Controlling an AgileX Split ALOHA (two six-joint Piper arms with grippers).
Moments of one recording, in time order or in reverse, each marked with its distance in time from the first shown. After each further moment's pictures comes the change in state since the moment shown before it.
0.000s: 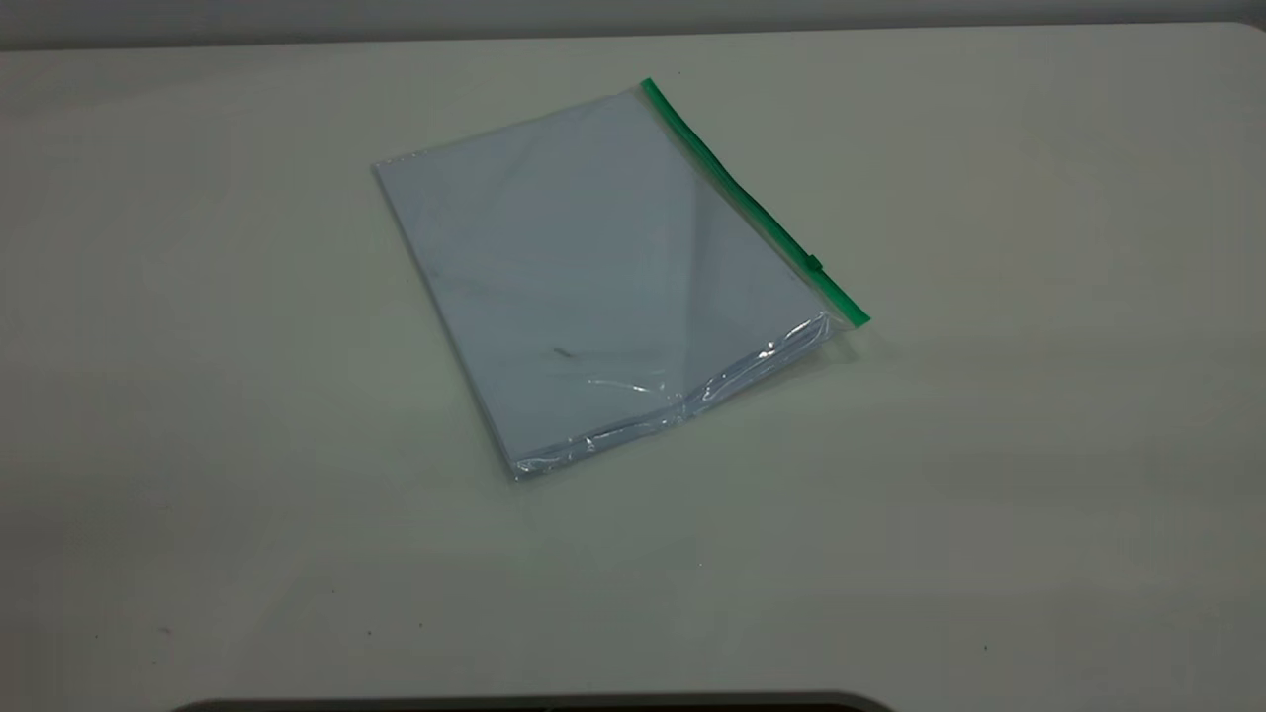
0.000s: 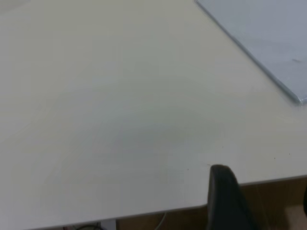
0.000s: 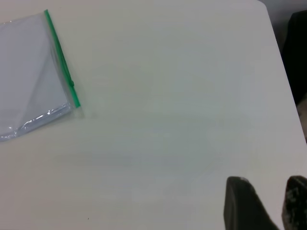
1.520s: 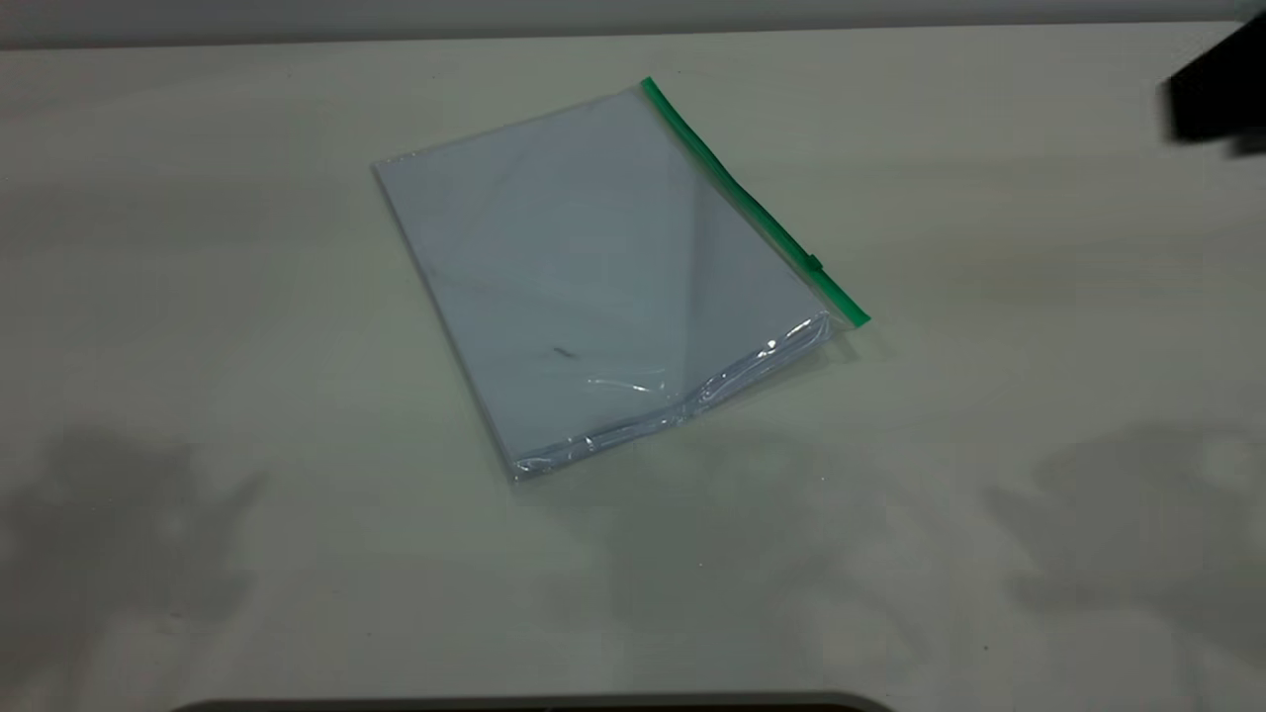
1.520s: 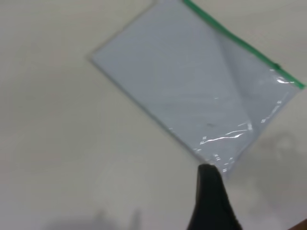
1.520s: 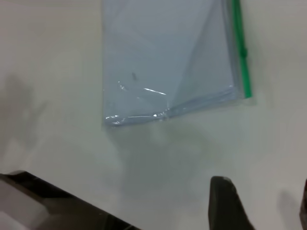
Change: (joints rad) left arm 0.000 1.093 -0.269 -0.560 -0.543 0.565; right arm 0.038 1.384 -0.007 1.183 -0.564 -1.170
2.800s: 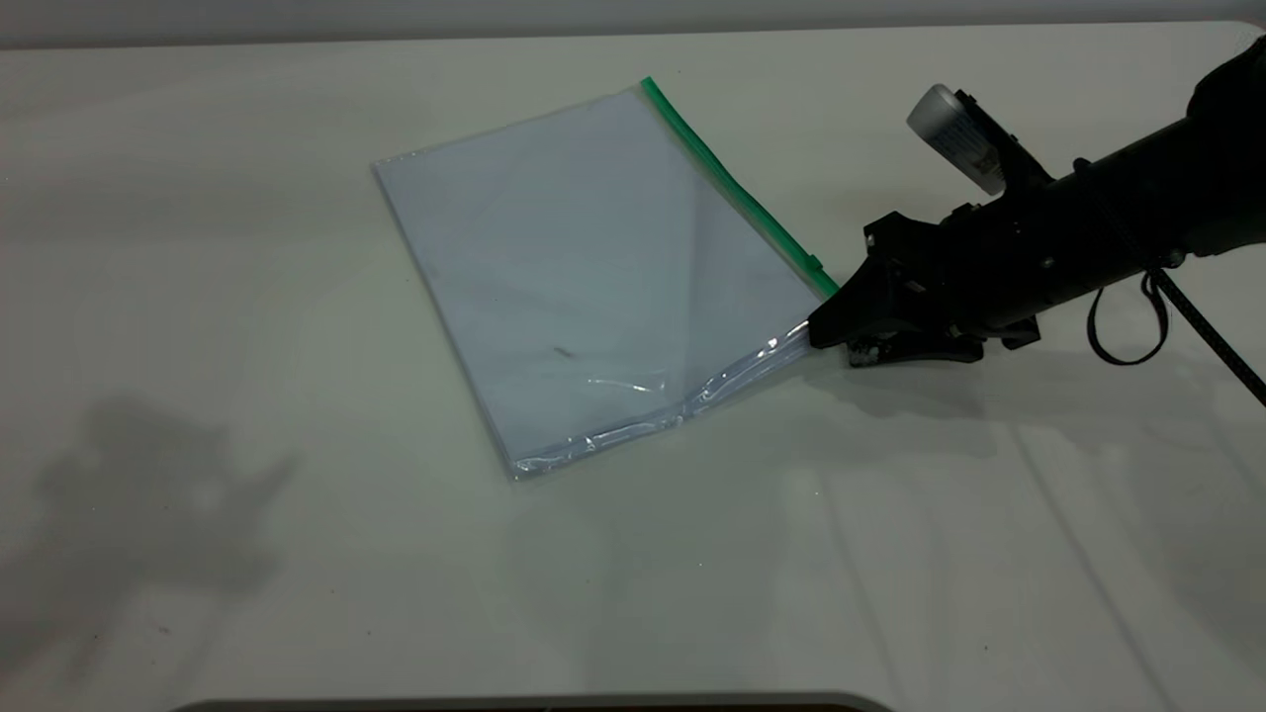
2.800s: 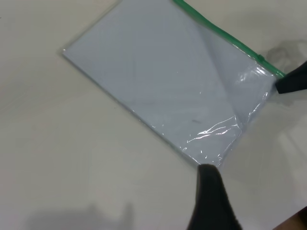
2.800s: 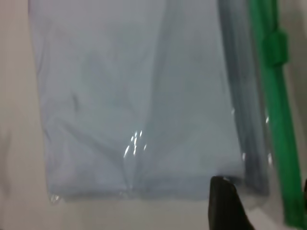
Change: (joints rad) left arm 0.000 0.086 0.000 -0.088 -0.006 0.100; right arm 0.126 1.104 -0.581 0.472 0.127 -0.348
